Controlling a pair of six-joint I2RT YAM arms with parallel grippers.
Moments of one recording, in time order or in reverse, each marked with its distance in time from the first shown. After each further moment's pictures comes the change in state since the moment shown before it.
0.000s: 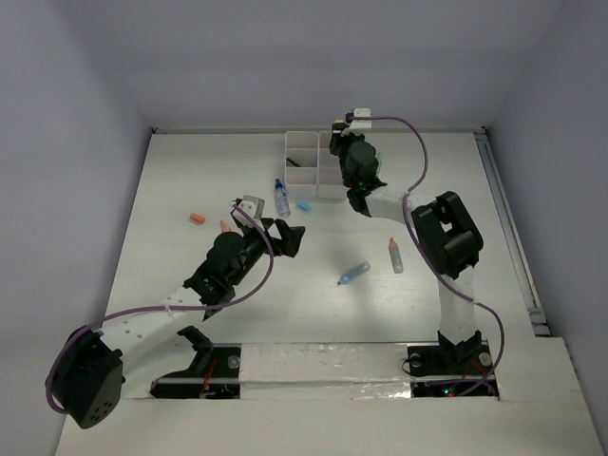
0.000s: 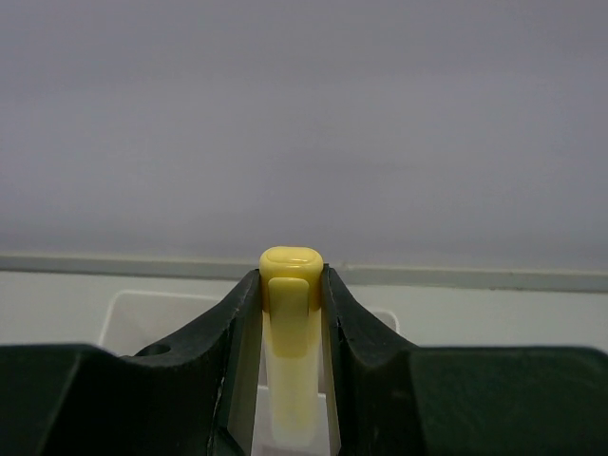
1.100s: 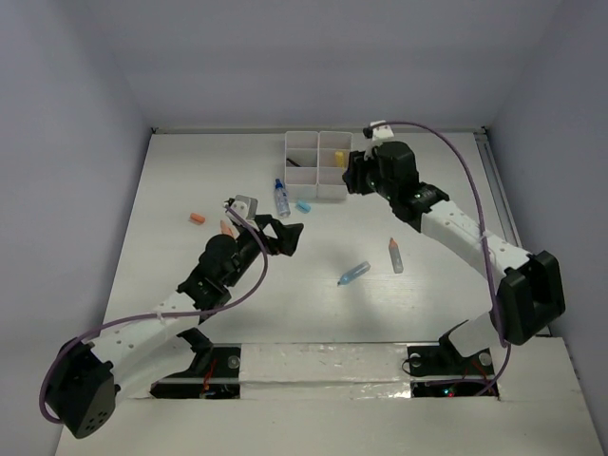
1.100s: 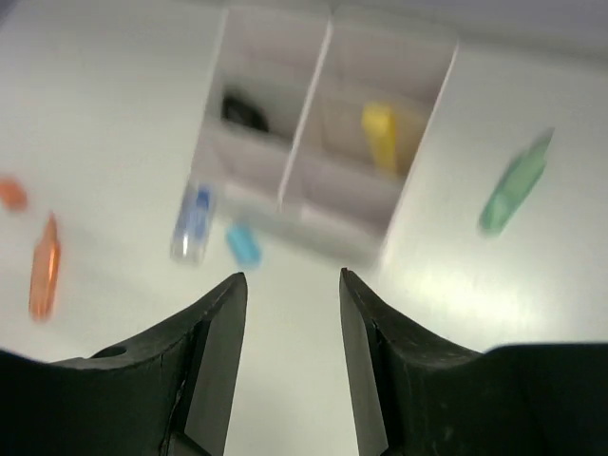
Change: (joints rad) left arm 0.000 -0.069 0.000 -0.001 0.005 -0.008; right arm -0.006 -0.565 -0.198 -0.885 -0.348 0.182
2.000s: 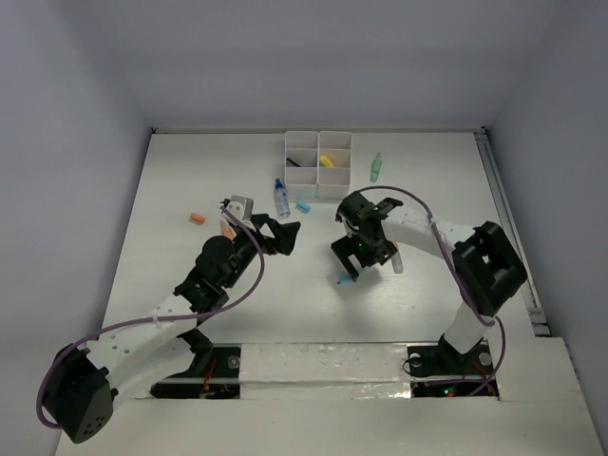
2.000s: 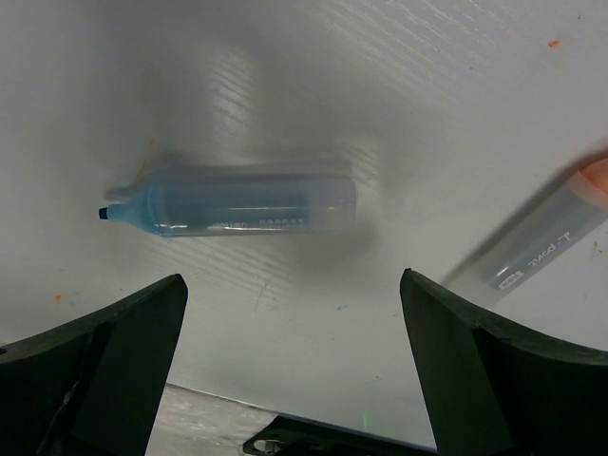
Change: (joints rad) left arm 0.000 -0.043 0.000 -0.023 -0.028 0.001; right arm 0.140 0.193 -0.060 -0.866 -0.077 -0.050
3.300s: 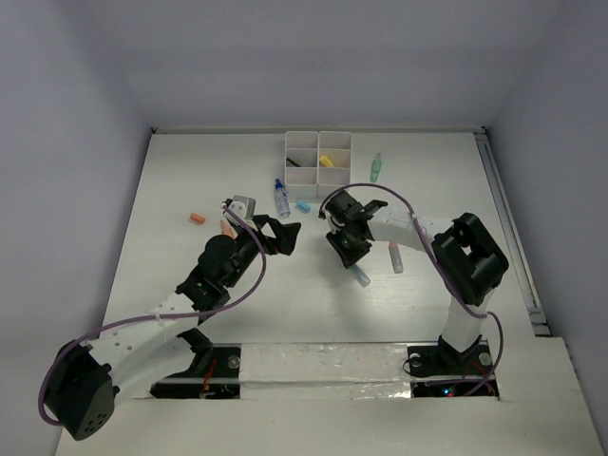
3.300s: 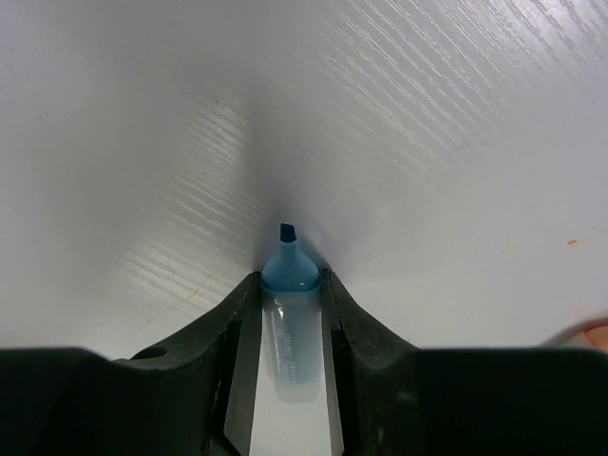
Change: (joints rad) left arm 0.000 0.021 0.000 -0.001 -0.006 0.000; right arm 0.031 0.131 0.040 0.206 -0.044 -0.079
